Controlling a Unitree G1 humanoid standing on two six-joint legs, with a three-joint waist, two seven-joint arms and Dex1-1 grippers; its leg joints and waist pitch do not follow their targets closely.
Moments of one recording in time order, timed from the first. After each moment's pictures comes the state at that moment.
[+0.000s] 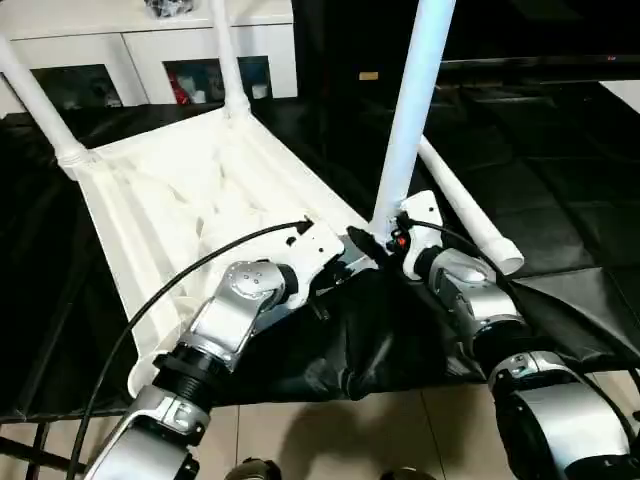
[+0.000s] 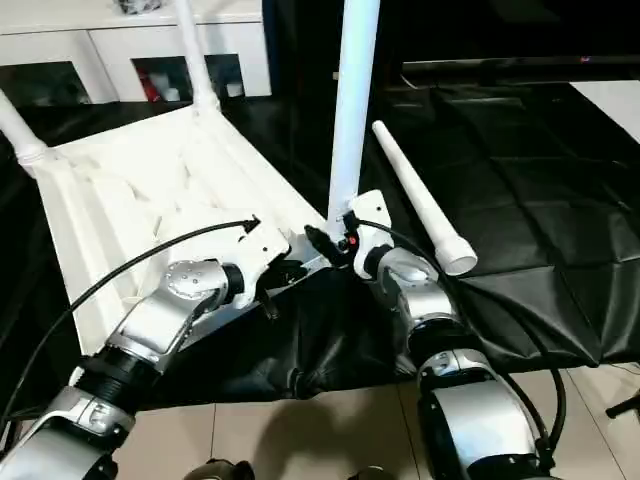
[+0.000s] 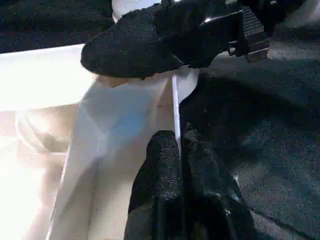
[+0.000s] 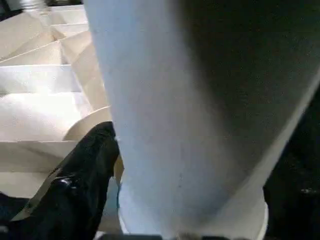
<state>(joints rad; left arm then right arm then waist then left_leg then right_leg) -0.55 0.16 -0.29 0.42 0.09 0.30 -0.73 -0.74 -0.16 0.03 1.03 0.13 -0.13 0.62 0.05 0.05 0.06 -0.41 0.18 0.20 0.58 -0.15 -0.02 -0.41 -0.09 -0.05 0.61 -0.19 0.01</state>
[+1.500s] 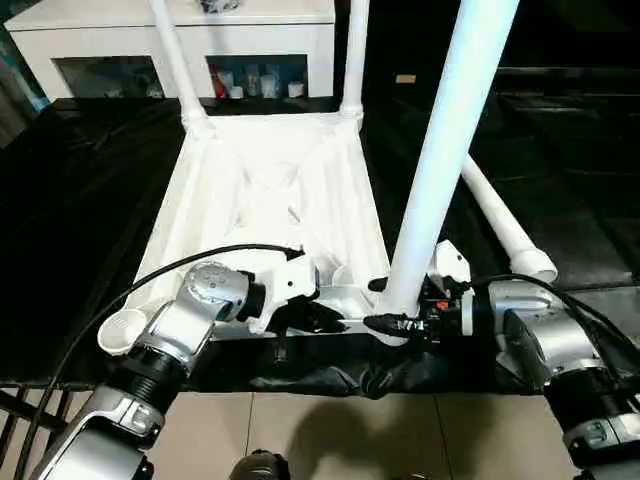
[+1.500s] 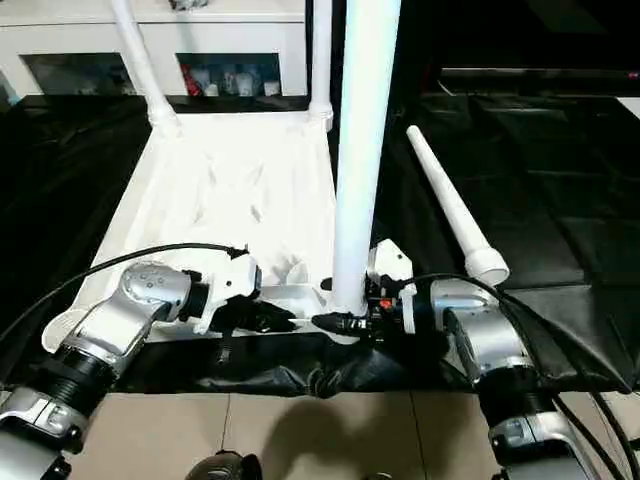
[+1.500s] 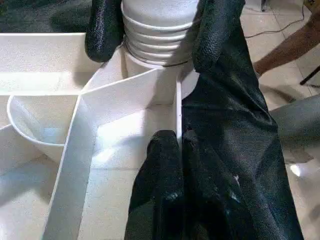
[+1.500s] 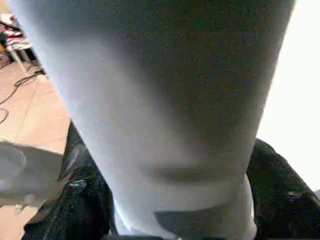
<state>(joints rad) -0.53 0.33 -0.34 0.47 -0.01 0.06 -1.22 -0.44 -0.37 0.15 0.52 0.20 0.07 1.27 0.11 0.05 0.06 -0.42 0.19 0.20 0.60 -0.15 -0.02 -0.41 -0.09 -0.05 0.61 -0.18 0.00</state>
